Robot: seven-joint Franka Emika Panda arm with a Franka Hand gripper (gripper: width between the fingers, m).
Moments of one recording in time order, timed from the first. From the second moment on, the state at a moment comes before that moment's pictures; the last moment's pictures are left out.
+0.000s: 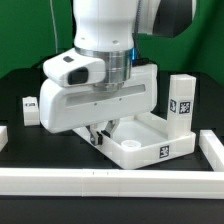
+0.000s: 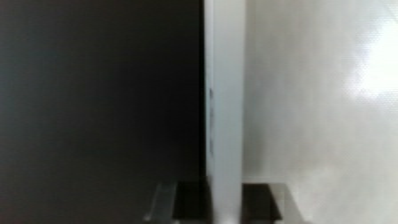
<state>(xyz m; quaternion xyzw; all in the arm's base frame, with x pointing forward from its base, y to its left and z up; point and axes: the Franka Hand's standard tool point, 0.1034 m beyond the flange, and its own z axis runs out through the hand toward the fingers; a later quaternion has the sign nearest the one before) 0.546 -0.043 0.016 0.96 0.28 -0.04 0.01</state>
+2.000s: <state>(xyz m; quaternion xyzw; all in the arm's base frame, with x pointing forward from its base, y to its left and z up) 0.600 -0.002 0.015 0.71 0.70 -0.06 0.04</state>
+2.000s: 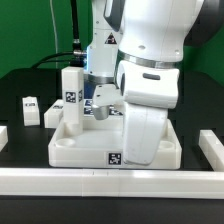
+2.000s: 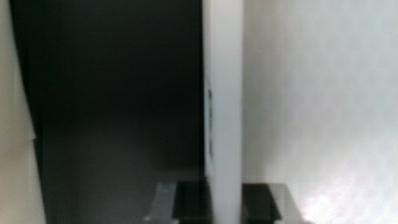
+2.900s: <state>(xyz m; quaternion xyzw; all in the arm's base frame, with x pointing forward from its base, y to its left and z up) 0.640 0.044 0.019 0.74 0.67 -0.06 0.03</state>
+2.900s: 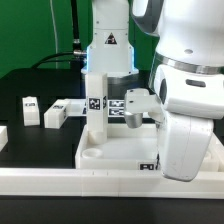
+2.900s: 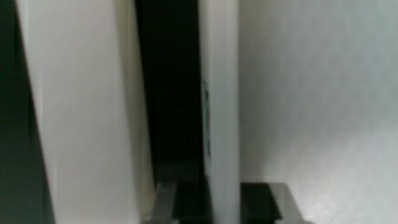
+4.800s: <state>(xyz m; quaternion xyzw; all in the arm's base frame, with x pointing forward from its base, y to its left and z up) 0.618 -0.040 0.074 0.78 0.61 -0.12 0.02</state>
